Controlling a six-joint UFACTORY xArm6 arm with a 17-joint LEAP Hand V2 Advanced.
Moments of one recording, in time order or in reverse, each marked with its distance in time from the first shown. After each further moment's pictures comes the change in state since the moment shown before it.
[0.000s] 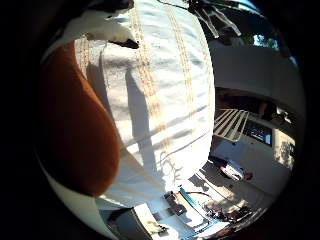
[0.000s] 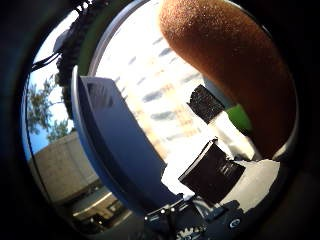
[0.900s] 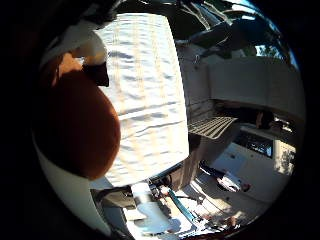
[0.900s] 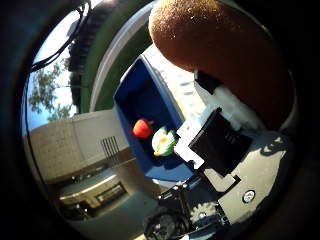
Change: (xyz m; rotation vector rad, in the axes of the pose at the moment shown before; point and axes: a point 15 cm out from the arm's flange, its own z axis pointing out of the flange) arm -0.050 0.112 -0.168 0.127 -0.028 -0.258
